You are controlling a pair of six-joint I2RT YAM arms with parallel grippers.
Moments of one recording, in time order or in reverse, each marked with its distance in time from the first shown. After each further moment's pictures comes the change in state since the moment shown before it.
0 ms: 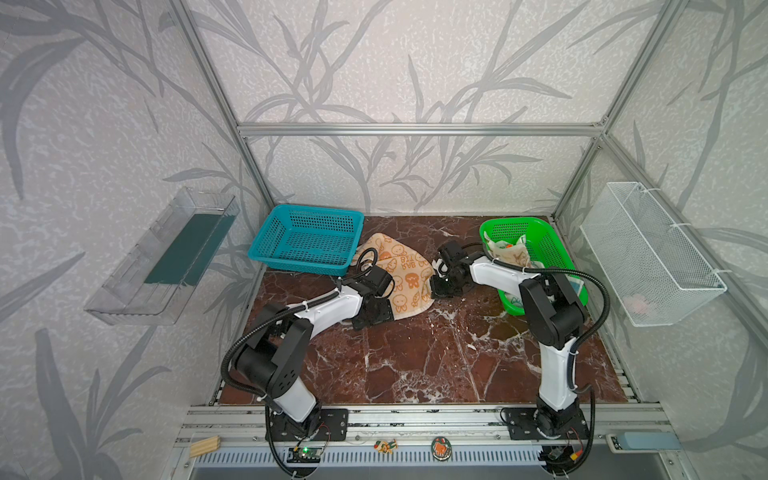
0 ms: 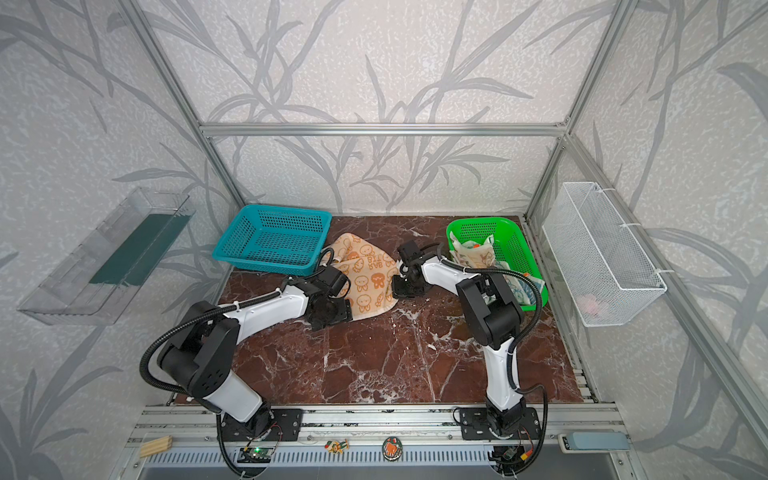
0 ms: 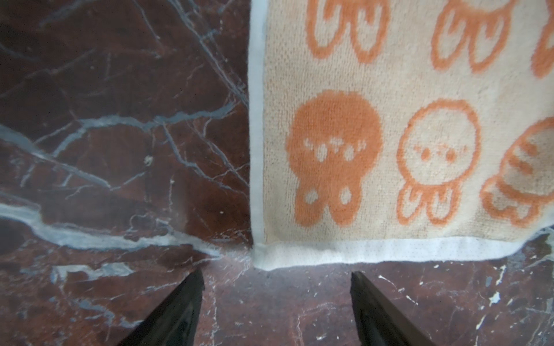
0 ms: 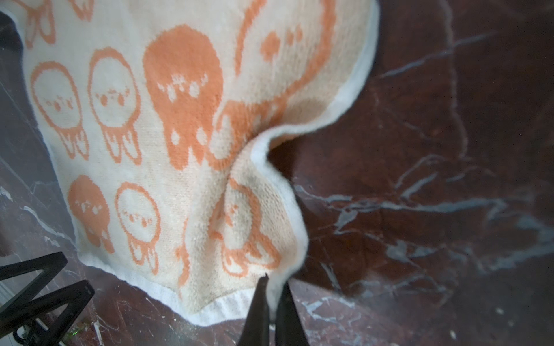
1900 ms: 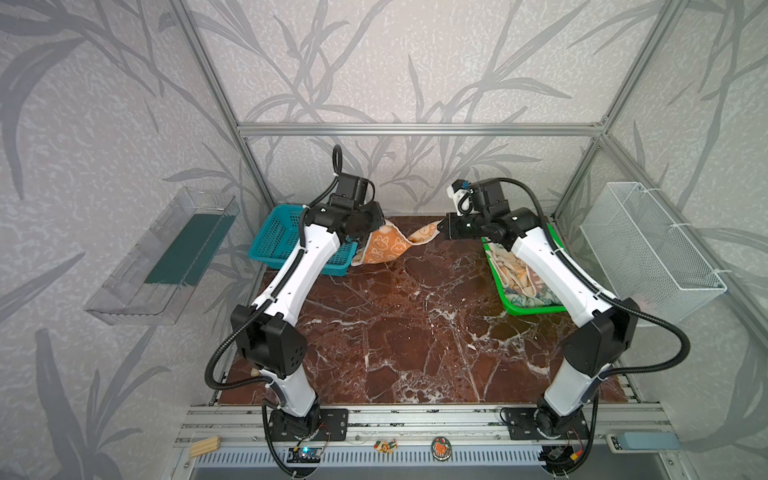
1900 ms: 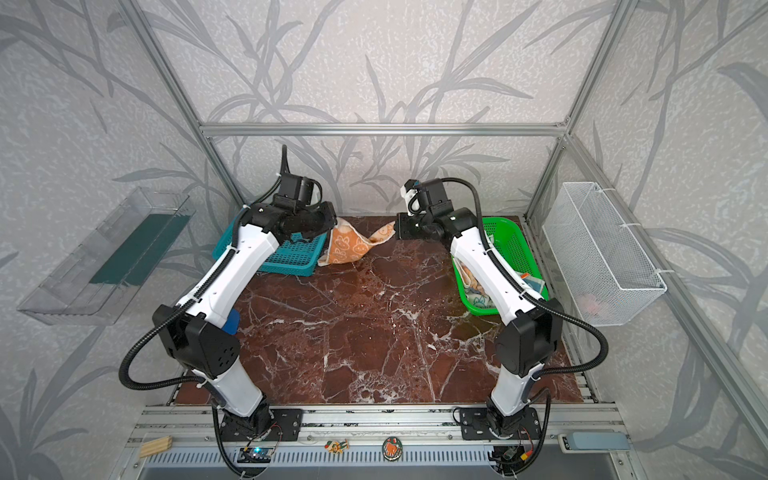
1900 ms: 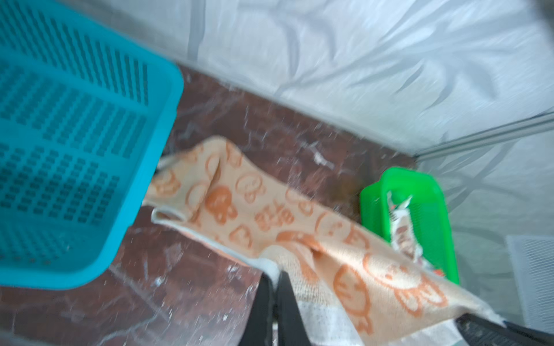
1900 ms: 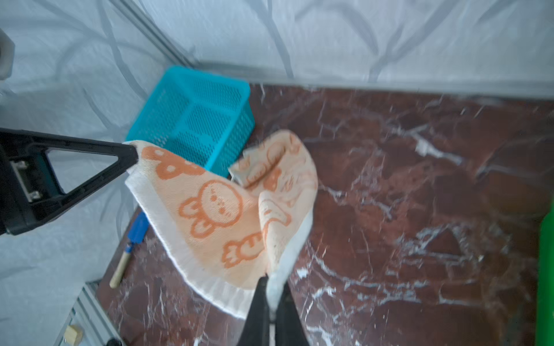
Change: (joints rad) left arm 0.204 0.138 1.060 -0.266 0.098 0.180; right arm -0.072 -0.273 0.523 -0.184 0.051 -0.096
